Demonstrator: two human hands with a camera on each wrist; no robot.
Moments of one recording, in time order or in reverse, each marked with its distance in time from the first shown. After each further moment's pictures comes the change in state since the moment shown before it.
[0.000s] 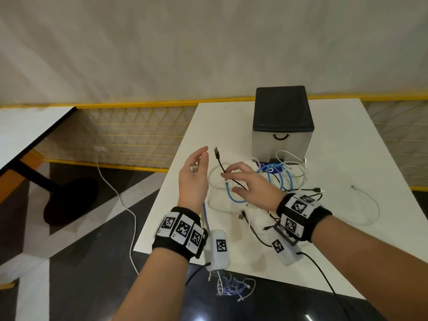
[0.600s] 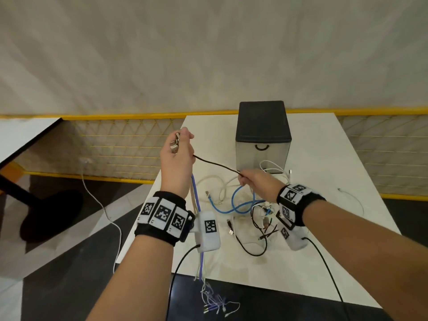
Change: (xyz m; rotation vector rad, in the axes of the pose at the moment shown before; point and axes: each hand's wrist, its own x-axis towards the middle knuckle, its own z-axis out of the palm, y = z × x) left_hand 0.011 0.056 0.018 -0.203 0.000 0.165; right_hand -0.010 0.034 -0.057 -0.360 -0.068 0.191
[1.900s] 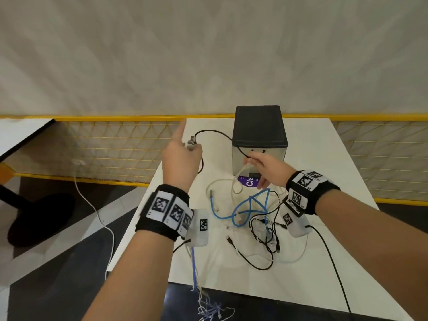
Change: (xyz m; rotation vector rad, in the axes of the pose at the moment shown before) left_hand 0.019 0.002 0.015 0.557 -0.004 0.140; right_hand 0.000 -0.008 -0.061 0.287 -0.009 0.252
